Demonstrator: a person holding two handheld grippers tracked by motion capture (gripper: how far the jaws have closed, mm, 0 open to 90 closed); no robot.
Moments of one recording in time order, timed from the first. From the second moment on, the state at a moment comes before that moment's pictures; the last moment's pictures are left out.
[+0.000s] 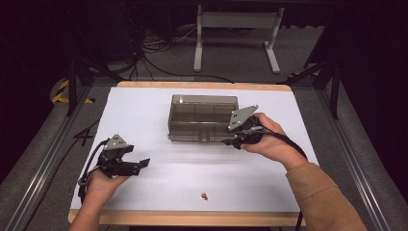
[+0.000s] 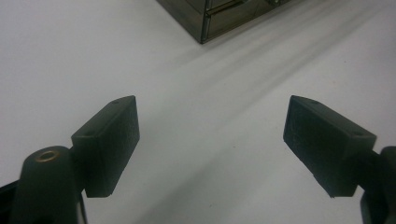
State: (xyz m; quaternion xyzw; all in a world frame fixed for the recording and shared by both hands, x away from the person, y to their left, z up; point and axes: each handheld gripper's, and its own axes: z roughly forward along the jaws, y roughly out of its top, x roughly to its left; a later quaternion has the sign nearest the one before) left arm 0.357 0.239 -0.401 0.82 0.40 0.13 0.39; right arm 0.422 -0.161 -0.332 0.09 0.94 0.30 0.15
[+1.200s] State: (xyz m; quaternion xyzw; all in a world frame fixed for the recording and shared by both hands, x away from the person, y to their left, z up) left arm 0.356 0.238 -0.401 0.82 0.40 0.13 0.39; right arm 0.434 -0.154 -0.343 0.07 0.96 0.24 0.14
